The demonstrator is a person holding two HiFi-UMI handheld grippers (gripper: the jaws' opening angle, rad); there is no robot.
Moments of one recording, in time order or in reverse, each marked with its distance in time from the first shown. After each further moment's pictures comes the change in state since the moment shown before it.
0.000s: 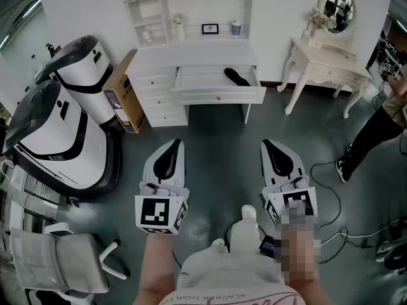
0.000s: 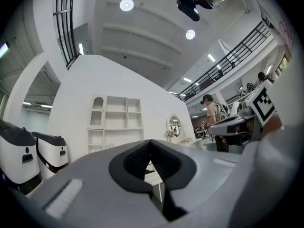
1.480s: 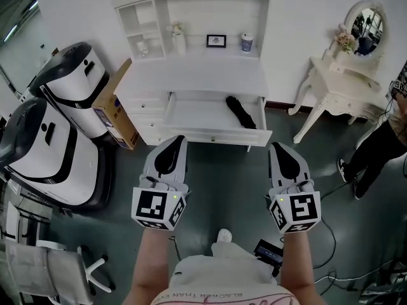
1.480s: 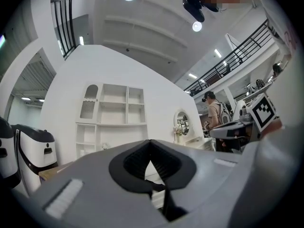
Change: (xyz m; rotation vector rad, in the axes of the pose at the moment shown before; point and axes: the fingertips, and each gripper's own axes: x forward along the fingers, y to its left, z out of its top) left arm 0.303 0.052 -0.045 -0.022 0.031 0.033; right arm 0.247 -0.207 -0.048 0.058 -0.024 0.029
